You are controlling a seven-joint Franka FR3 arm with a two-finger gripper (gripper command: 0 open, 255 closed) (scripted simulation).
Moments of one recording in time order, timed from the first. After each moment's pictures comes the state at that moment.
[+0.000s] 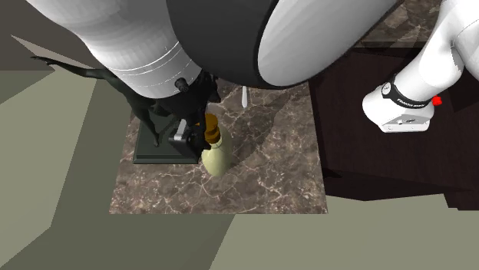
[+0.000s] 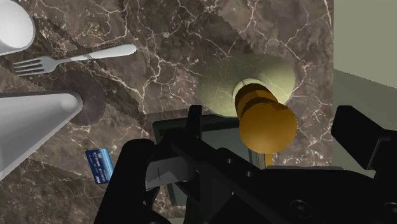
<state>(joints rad) 0.17 0.29 0.35 -1.62 -0.07 1.73 0.54</state>
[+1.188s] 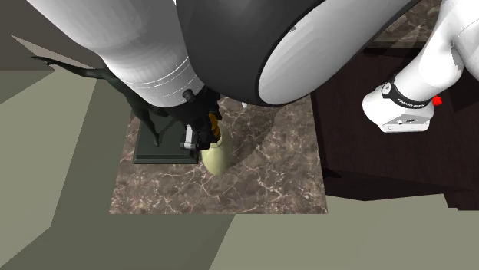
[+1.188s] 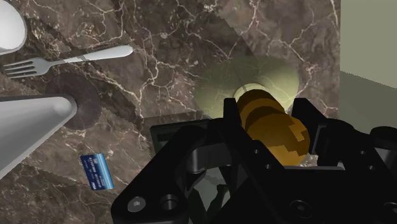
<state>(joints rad) 0.17 0.29 0.35 -1.67 -0.07 1.78 0.54</state>
